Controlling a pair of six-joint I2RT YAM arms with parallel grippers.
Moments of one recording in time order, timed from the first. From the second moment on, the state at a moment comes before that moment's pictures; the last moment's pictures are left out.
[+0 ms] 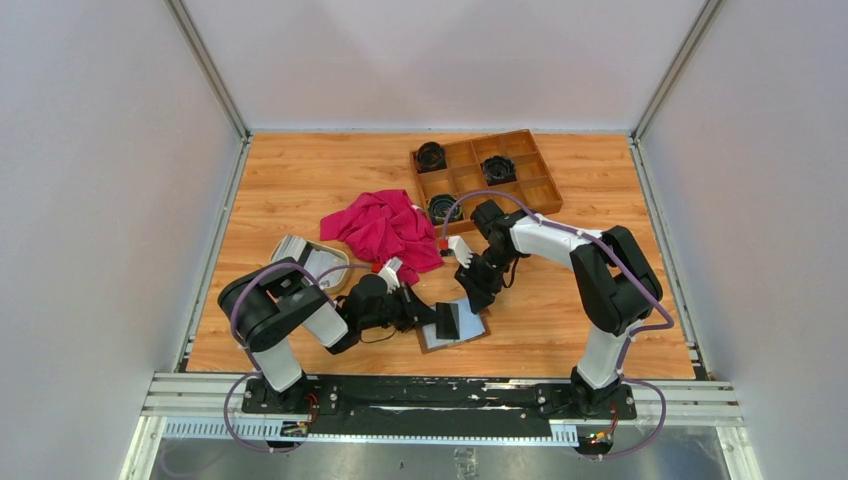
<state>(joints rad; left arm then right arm) -0.81 1.72 0.25 1.04 0.28 -1.22 0.56 1.79 1.11 -0.80 -0.62 -0.62</state>
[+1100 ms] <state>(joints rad) -0.91 1.73 0.21 1.11 0.10 -1.29 0.57 1.79 1.12 -0.83 -0.61 -0.59</state>
